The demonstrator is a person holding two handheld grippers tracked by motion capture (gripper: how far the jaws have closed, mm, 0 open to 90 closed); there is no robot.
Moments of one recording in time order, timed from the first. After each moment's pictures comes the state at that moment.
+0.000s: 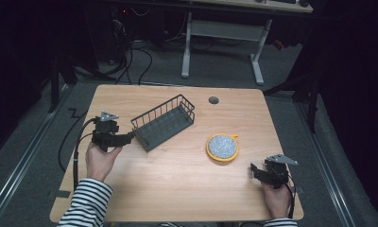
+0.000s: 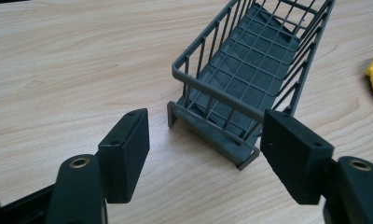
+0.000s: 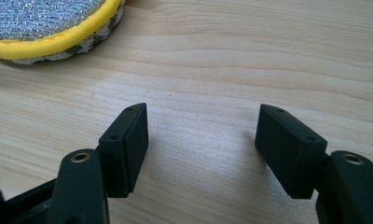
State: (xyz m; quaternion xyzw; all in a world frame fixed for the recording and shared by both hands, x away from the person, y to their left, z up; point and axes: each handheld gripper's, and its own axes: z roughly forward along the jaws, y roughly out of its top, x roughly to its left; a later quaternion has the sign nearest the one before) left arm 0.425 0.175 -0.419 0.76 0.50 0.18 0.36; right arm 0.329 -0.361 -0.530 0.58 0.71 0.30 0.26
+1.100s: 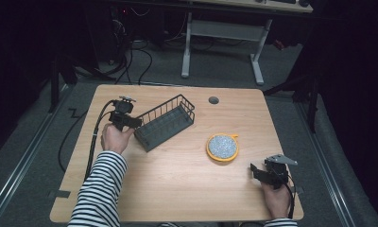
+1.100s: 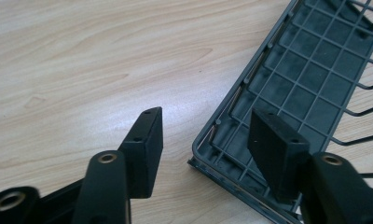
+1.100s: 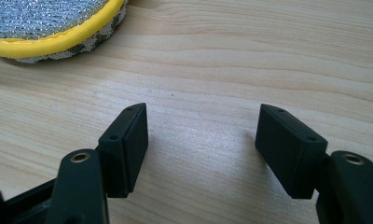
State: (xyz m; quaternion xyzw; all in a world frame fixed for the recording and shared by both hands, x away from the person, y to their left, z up) left arm 0.500 0.139 -0.432 0.78 0.54 0.18 0.26; right arm 0.329 -0.360 -0.530 0.58 0.72 0.30 0.26
